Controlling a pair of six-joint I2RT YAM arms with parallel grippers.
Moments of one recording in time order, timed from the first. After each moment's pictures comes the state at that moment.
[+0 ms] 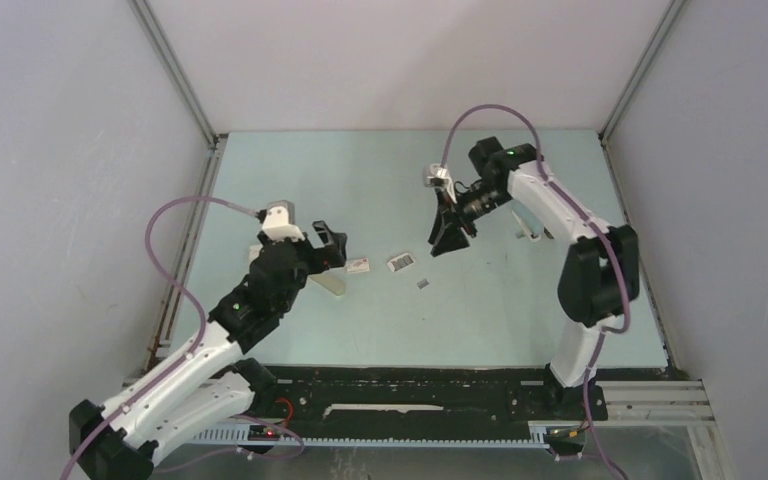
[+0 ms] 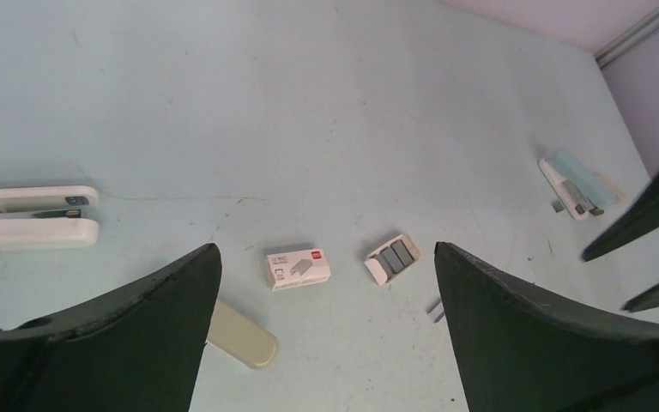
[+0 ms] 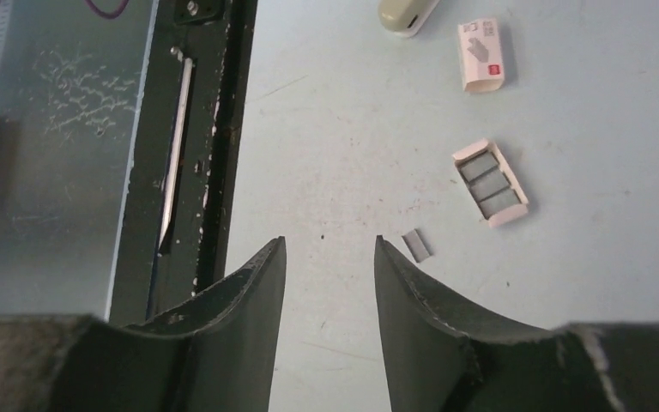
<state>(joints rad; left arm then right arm) -0.67 0.80 0.63 -0.11 -0.45 -0.51 0.34 1.77 1.59 -1.19 -1.08 -0.98</state>
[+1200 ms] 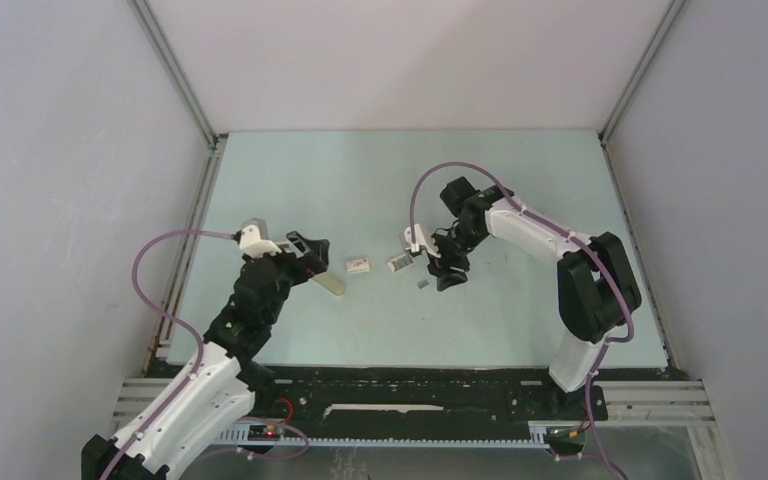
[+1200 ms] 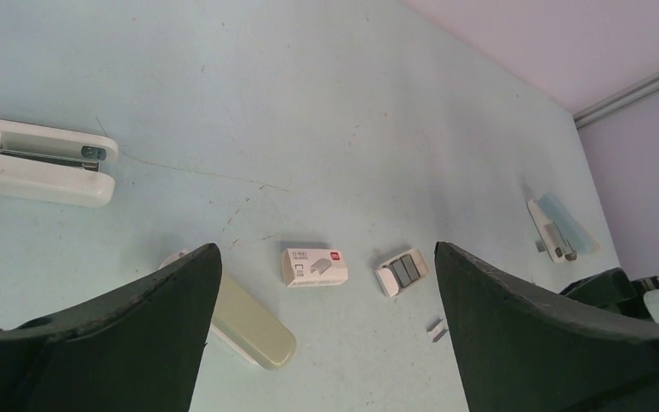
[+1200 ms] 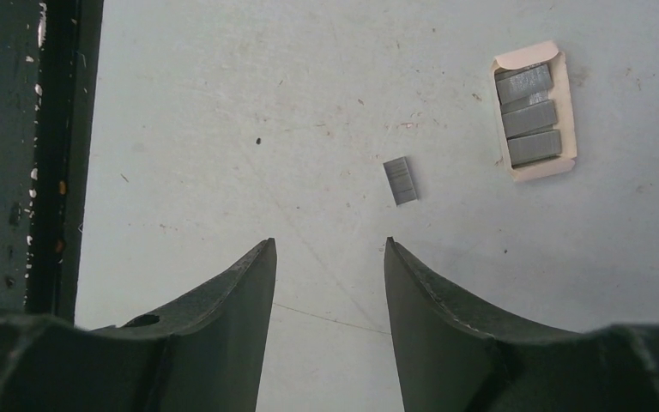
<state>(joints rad) -0.47 0.61 0.39 -0.02 -0.32 -0.66 0.54 1.76 1.33 -0.97 -0.67 -1.19</state>
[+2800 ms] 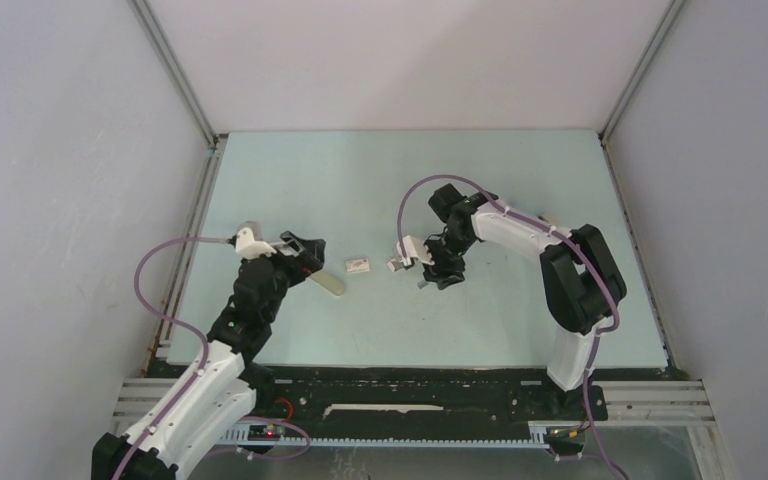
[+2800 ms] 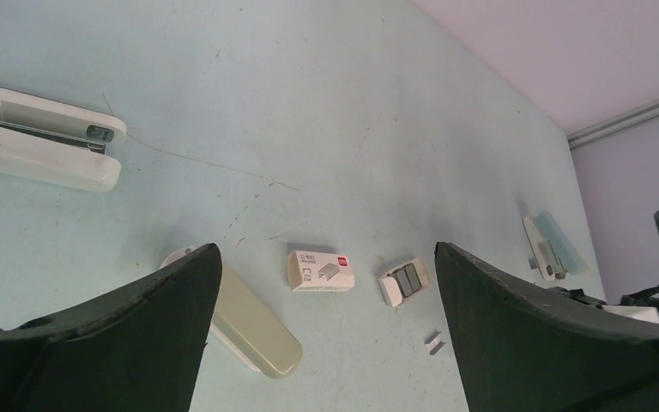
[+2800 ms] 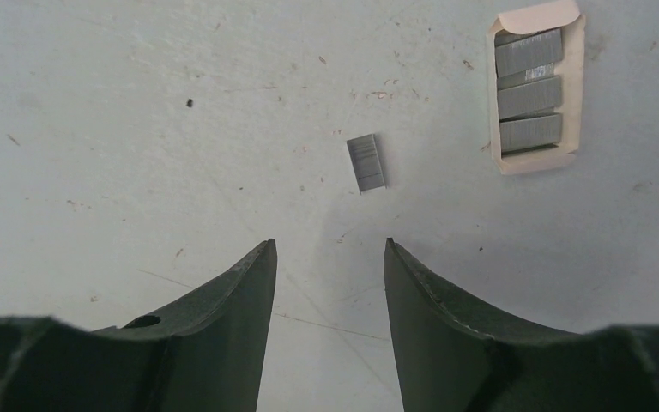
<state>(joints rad) -0.37 0.65 0.33 0.06 -0.24 -0.73 0.58 1.83 1.33 -0.91 -0.52 -1.26</state>
